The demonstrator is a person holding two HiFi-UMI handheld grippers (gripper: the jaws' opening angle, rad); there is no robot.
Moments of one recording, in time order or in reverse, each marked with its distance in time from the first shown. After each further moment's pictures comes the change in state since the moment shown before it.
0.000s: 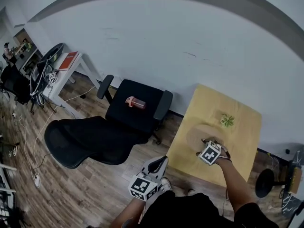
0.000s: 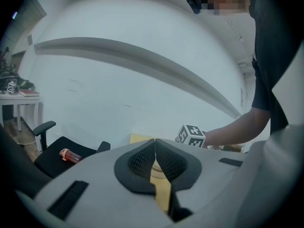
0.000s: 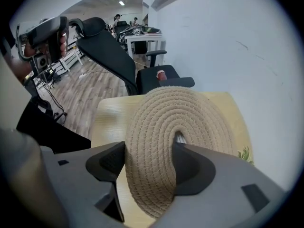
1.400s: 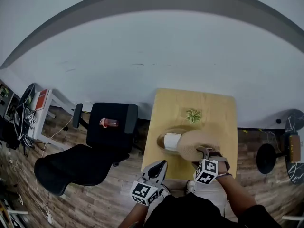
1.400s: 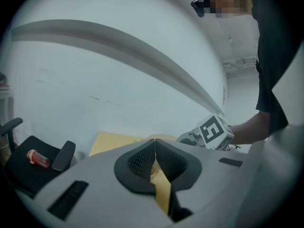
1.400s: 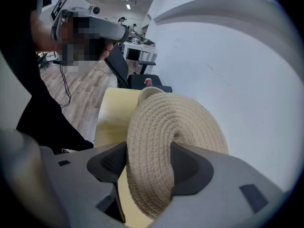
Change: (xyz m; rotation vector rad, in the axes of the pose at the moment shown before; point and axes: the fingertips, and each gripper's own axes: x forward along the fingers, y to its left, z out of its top) left arm 0.096 -0.118 -0.005 0.033 0.061 -0.219; right arm -0.105 0.009 -0.109 -0.038 -0.065 -0.257
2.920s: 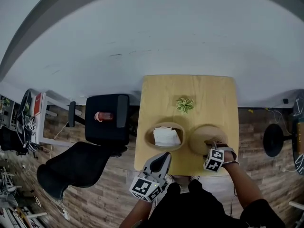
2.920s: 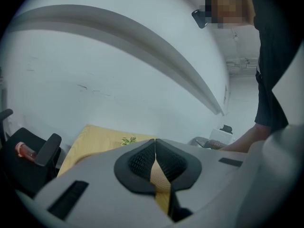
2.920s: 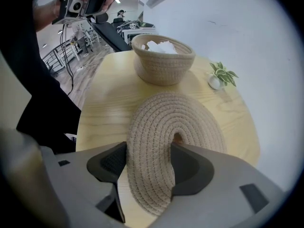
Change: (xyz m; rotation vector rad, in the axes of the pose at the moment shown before) left arm 0.089 -0.033 -0.006 -0.046 0.065 -0.020; right arm 0.084 0.005 -0.157 0.082 0.116 0.228
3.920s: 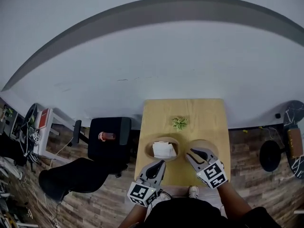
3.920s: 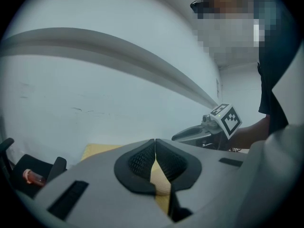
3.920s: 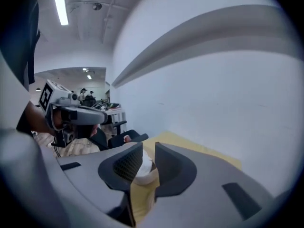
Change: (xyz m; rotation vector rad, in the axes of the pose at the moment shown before) left arm -0.032 -0.033 0.036 0.190 -0.053 -0.024; right arm -0.227 -0.024 0.132 0.428 -0.840 -0.293
